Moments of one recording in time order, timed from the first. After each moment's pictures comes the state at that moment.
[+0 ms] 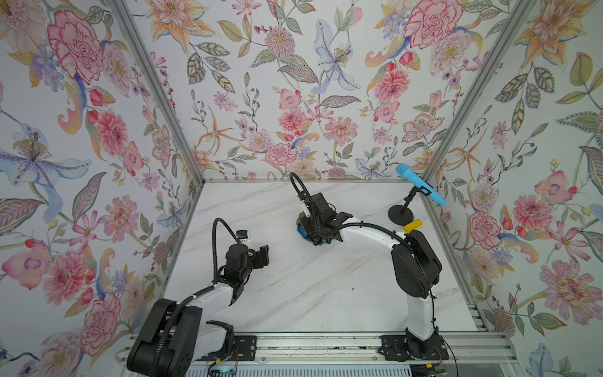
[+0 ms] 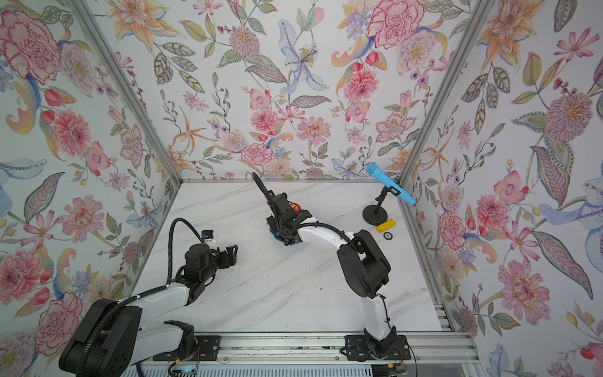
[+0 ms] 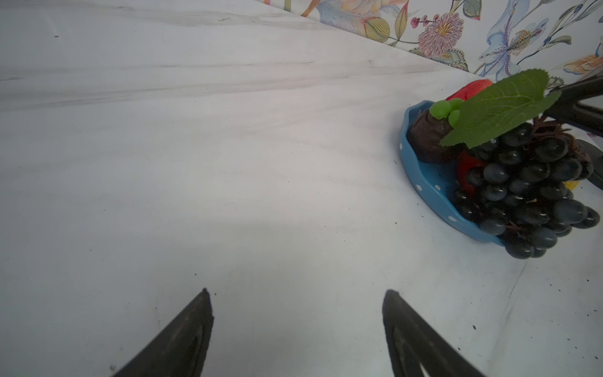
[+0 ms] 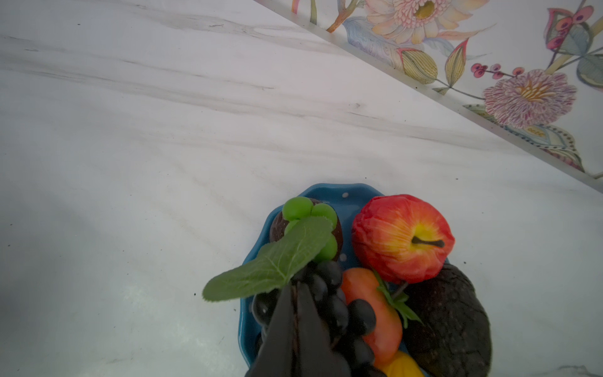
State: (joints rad) left arm -0.25 1.23 0.28 0.42 0.00 -0.34; right arm 0.77 2.00 1.53 -0.23 0.21 0.04
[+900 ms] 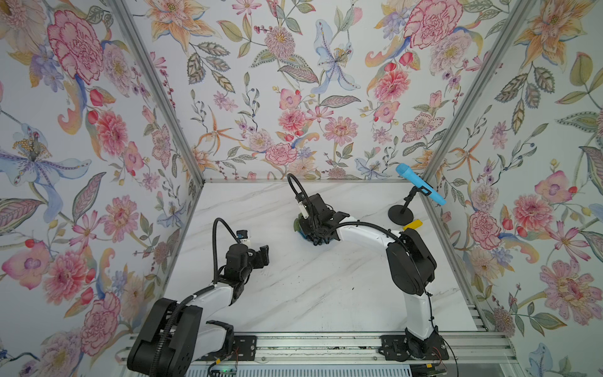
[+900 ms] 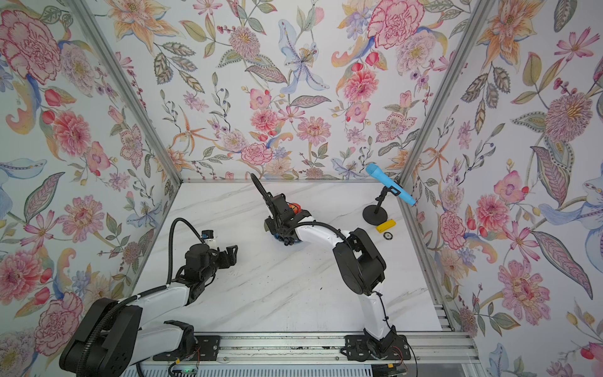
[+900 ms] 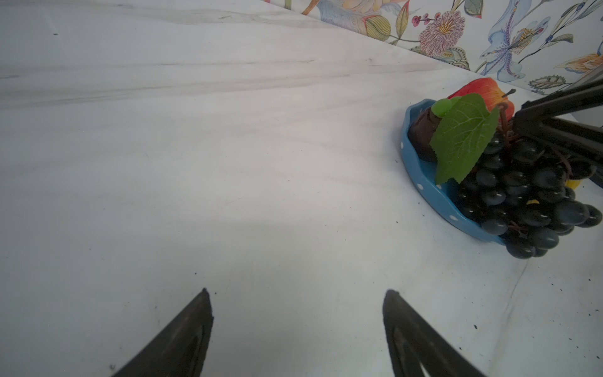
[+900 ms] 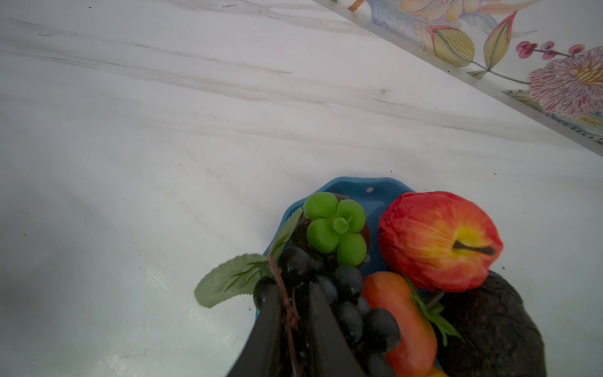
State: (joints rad) left arm -0.25 1.24 0.28 0.42 0.00 -0.34; right arm 0.77 2.04 1.56 -0.26 0.15 0.06
